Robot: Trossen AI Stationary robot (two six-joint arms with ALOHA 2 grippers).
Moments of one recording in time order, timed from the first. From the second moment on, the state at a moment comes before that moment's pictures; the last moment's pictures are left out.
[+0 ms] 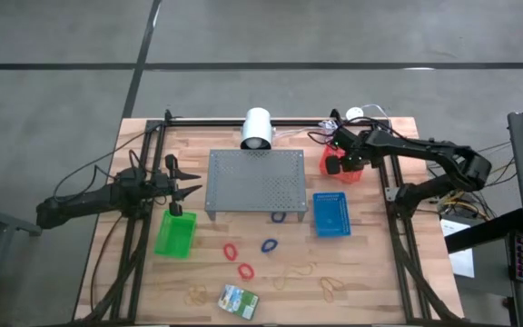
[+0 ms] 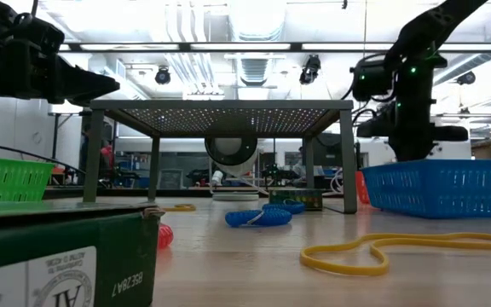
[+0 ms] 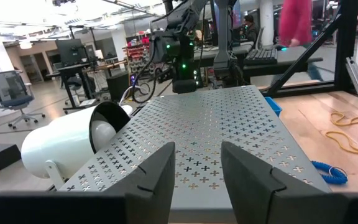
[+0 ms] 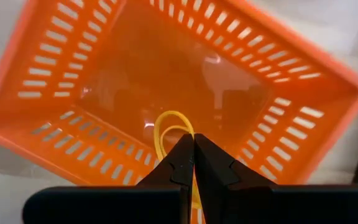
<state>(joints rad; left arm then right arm) 0.20 0.03 0.00 0.02 0.05 0.18 -0.62 1.36 0.76 -0.83 0.10 0.82</state>
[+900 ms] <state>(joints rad) 0.20 0.03 0.00 0.02 0.05 0.18 -0.63 1.39 0.76 -0.80 0.10 0.76</state>
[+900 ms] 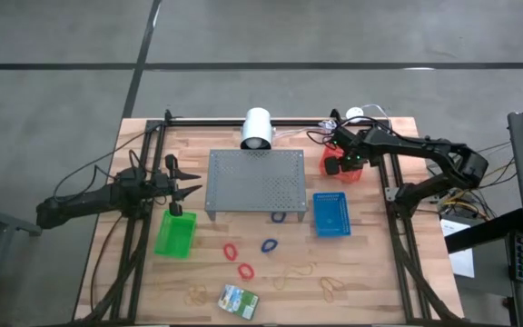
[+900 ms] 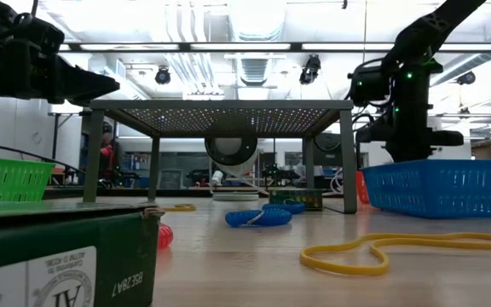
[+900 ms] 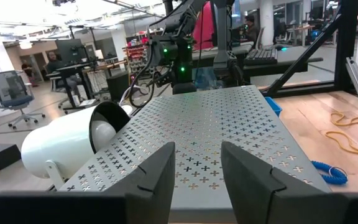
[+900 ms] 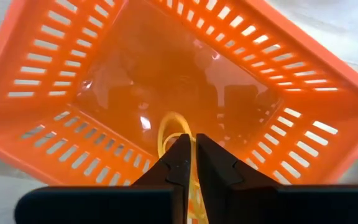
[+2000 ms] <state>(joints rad) 0.20 0.03 0.00 0.02 0.05 0.18 -0.51 1.15 0.77 -0.74 0.11 0.75</state>
